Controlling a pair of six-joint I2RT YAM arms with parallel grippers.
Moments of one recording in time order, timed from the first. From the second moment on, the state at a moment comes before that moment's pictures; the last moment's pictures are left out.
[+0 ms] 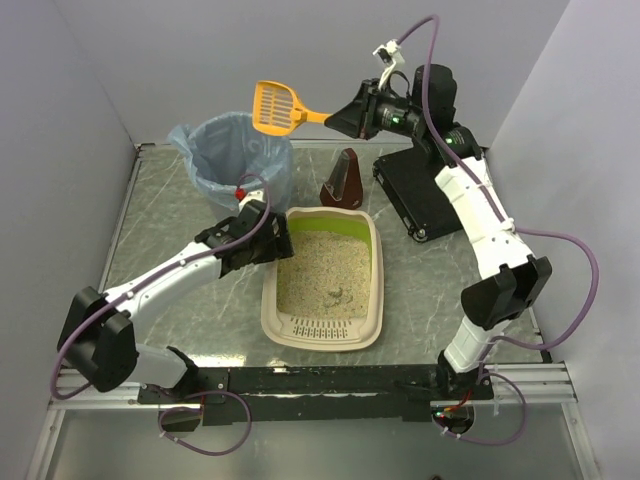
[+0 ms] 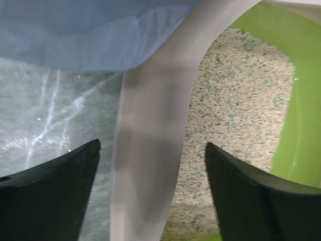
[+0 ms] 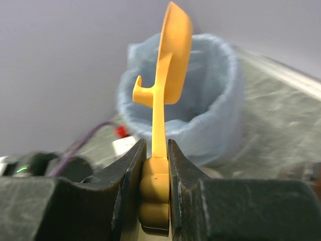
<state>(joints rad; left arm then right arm) -0.64 1.35 0.99 -0.47 -0.22 -0.73 0.36 1.73 2.01 -0.40 -0.67 0.35</state>
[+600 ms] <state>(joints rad) -0.65 1.38 1.00 -0.46 -0.21 -0.66 0.21 1.23 1.34 -0.29 -0.66 0.53</state>
